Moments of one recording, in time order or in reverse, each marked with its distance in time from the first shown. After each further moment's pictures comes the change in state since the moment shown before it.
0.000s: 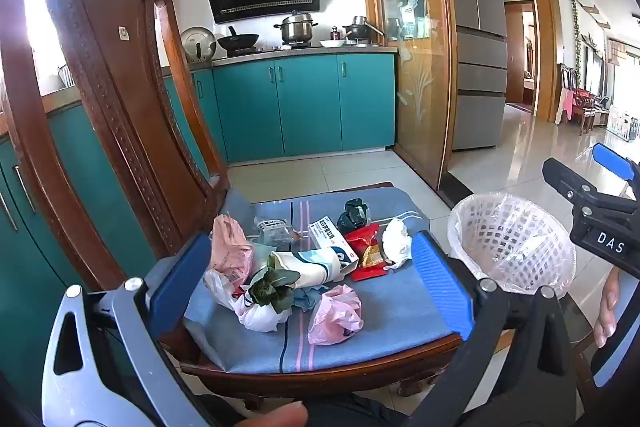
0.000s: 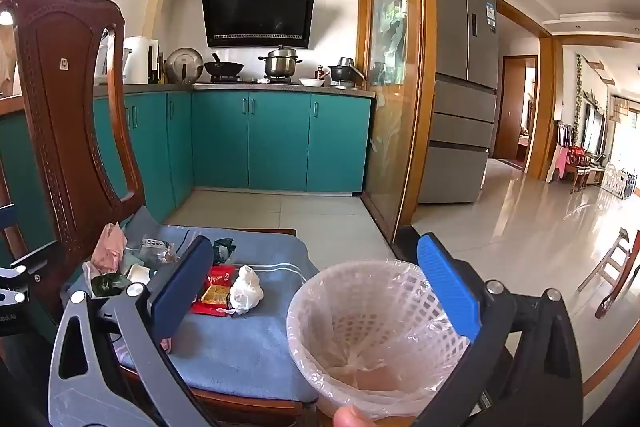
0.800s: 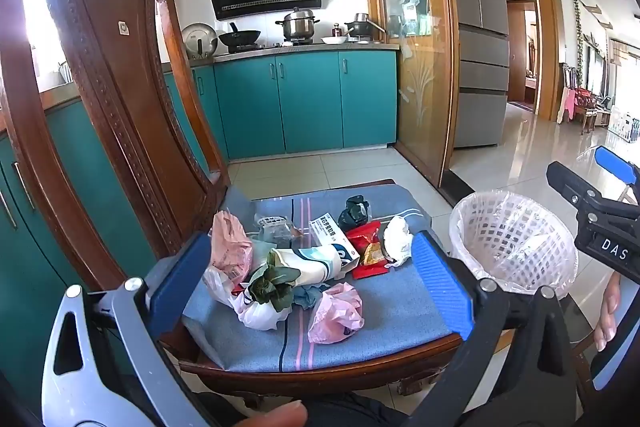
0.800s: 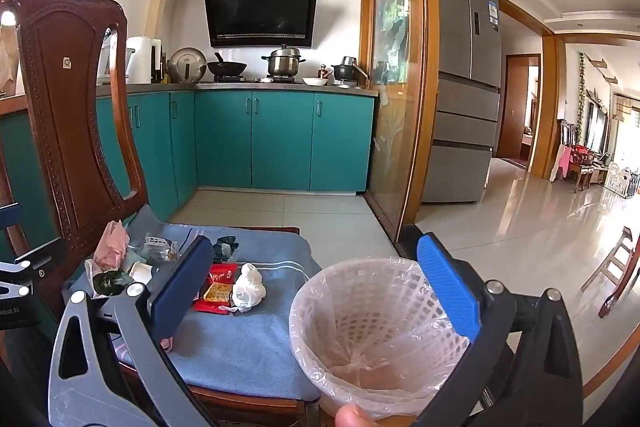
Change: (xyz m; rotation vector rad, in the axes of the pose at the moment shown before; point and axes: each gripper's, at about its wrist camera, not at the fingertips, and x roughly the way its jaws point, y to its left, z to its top) left arm 0.005 -0.001 -0.005 -0.006 0.007 -0.002; right arm 0.003 0.001 0.001 0.000 0.007 0.009
